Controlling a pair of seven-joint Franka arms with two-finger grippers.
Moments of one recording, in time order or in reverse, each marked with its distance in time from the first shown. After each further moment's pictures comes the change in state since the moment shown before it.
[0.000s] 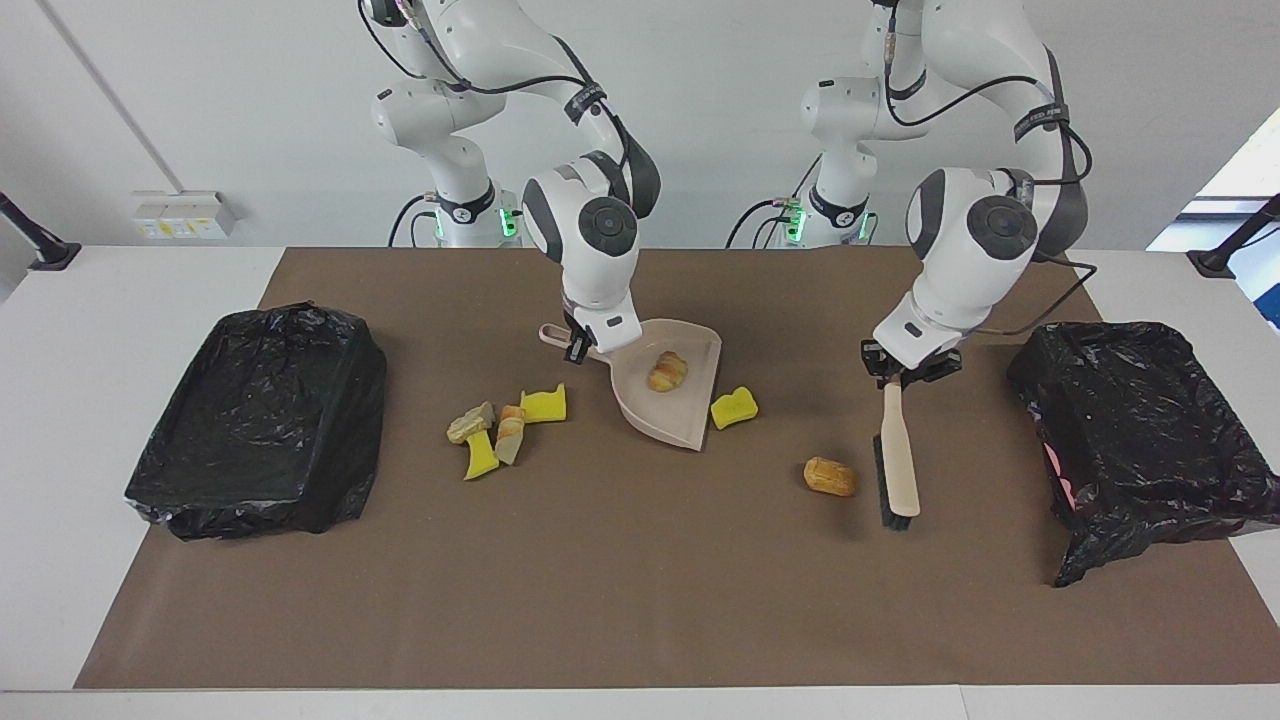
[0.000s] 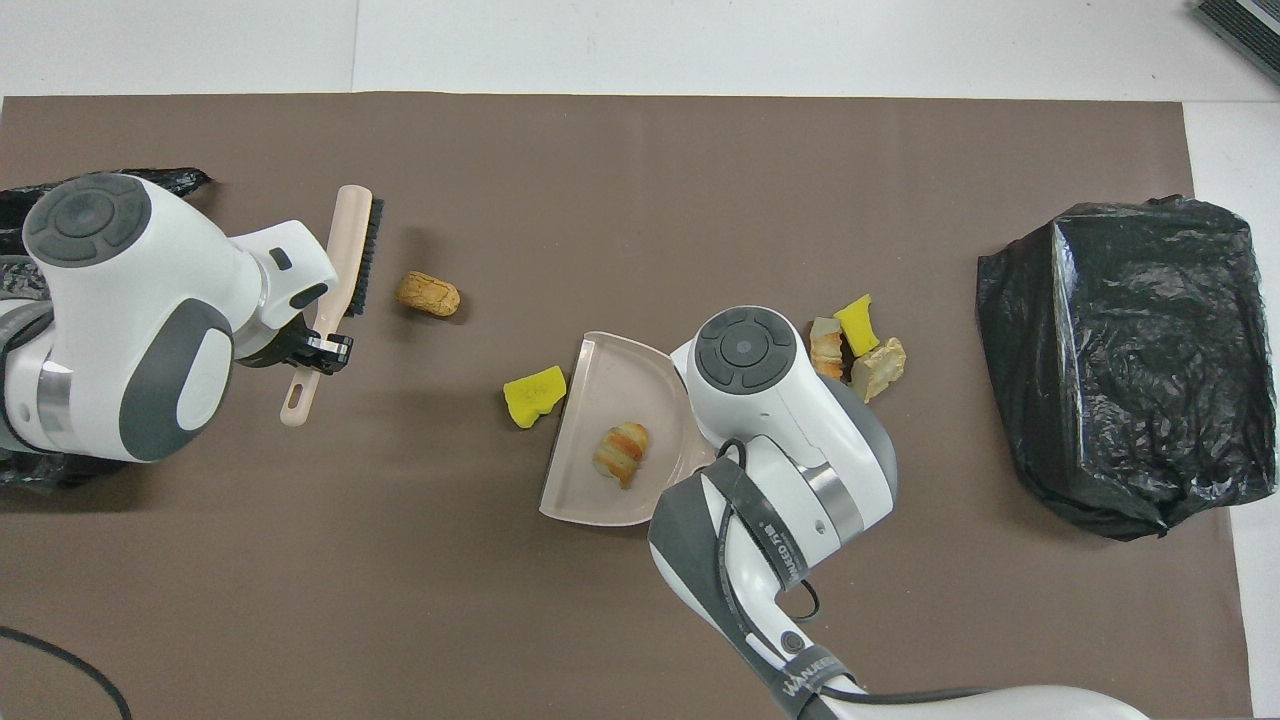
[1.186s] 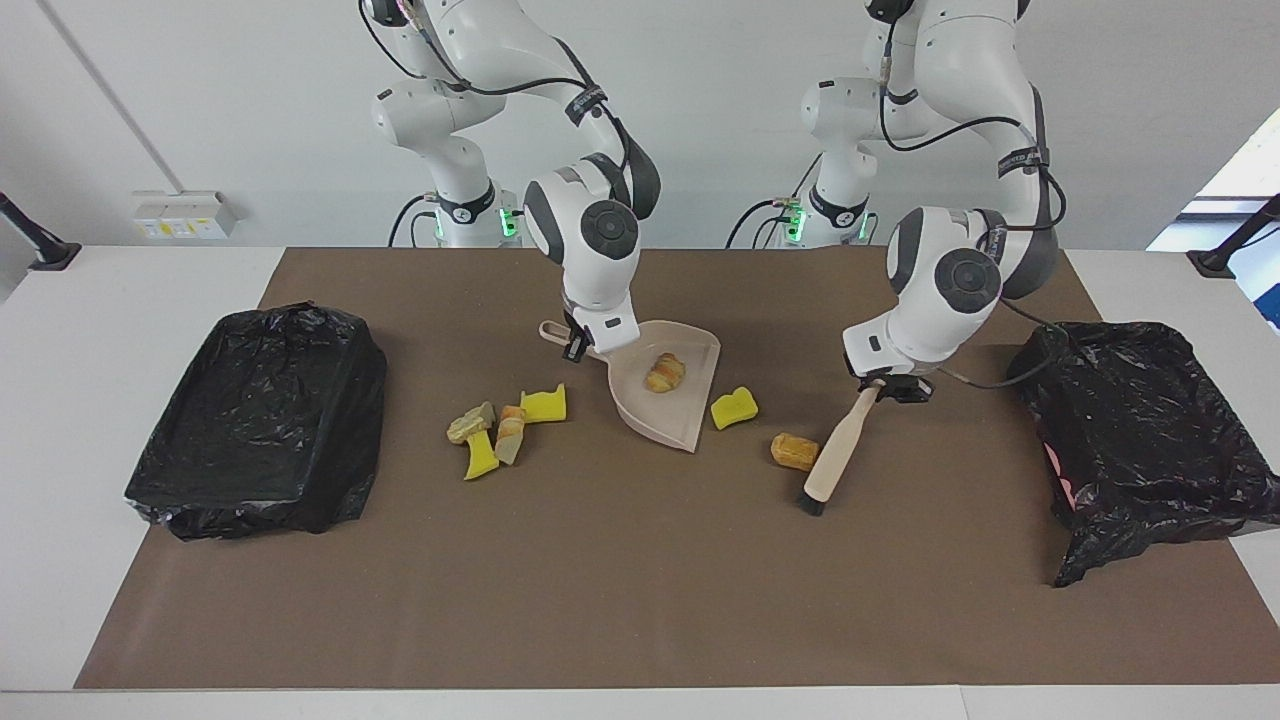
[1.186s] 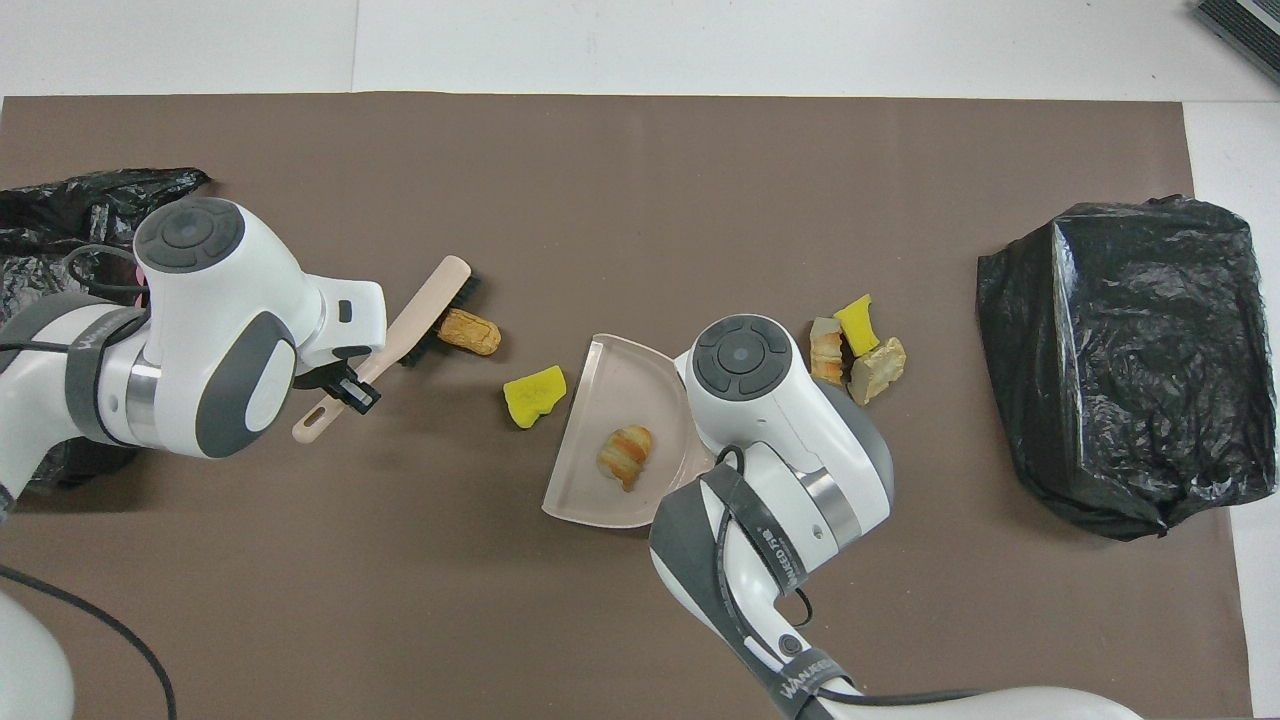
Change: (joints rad) left arm -0.032 0.032 -0.039 -0.072 0.009 -0.015 0.393; right arm 0.003 -0.005 0.000 -0.030 0.000 0.002 0.047
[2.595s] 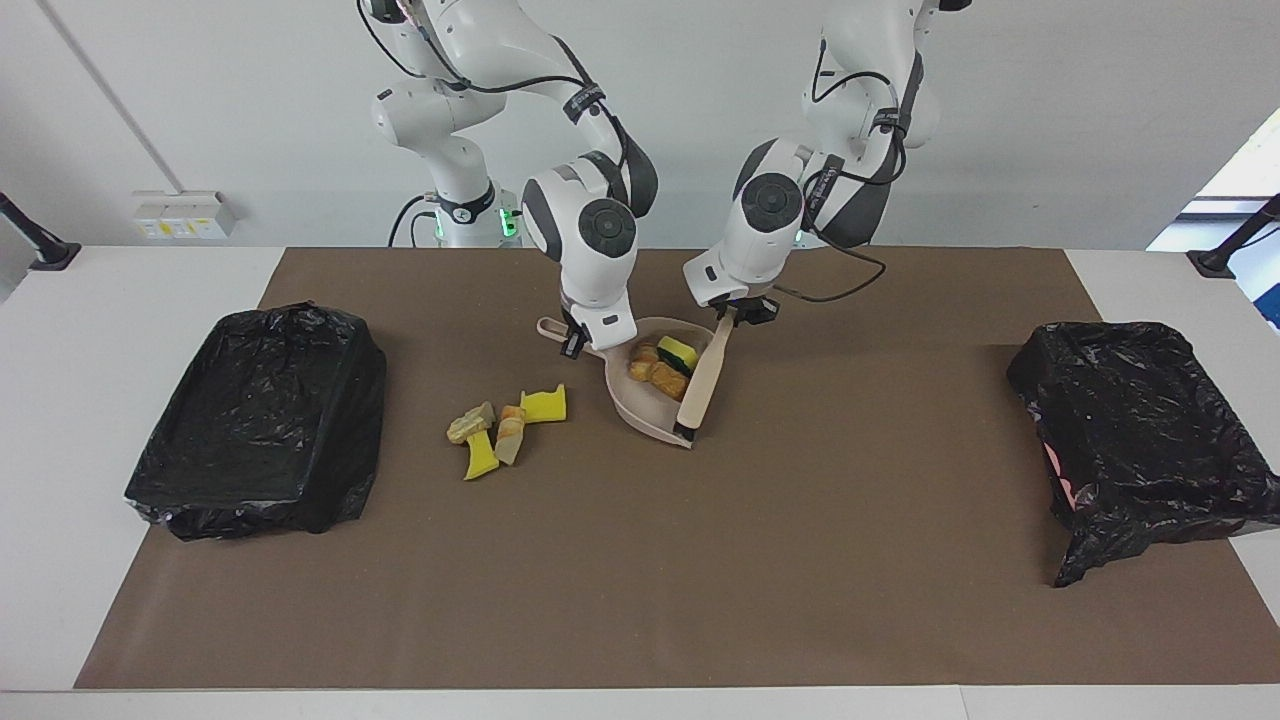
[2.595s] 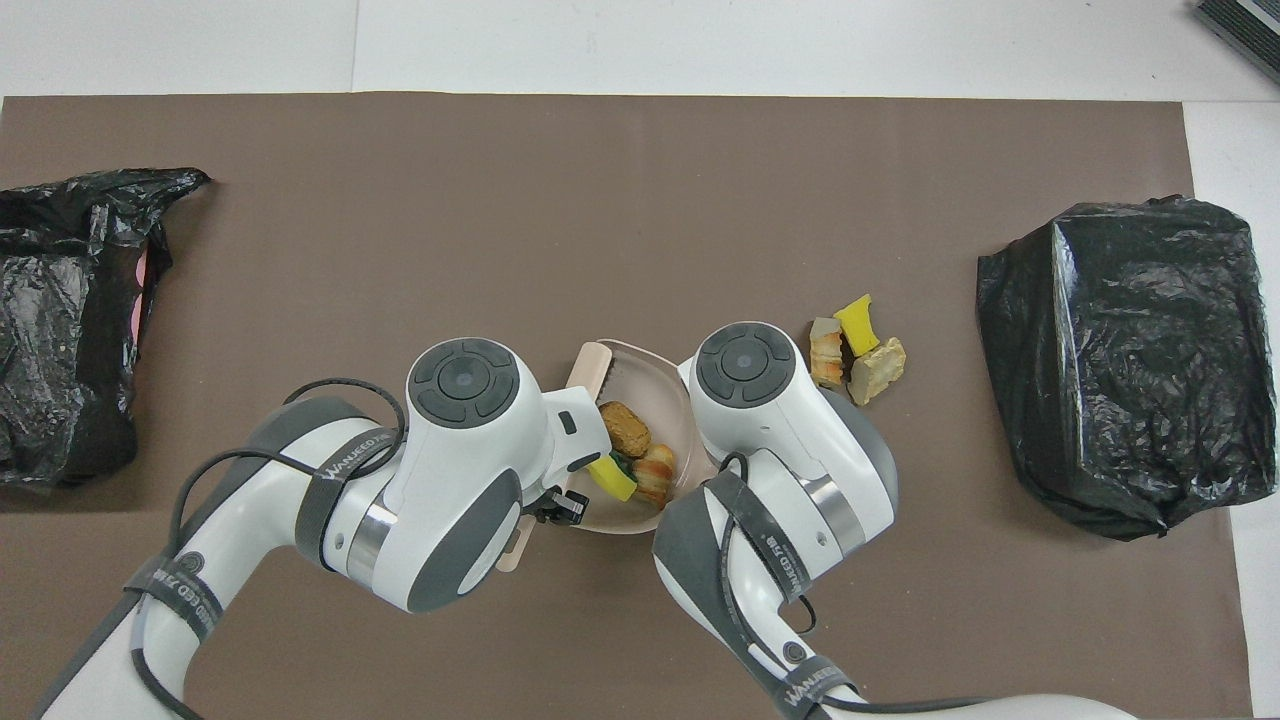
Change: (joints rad) left arm -0.376 -0.112 -0.005 -0.084 -0.201 -0.040 -0.614; right arm 0.001 -0.014 -0.001 -0.021 0.000 0.000 0.002
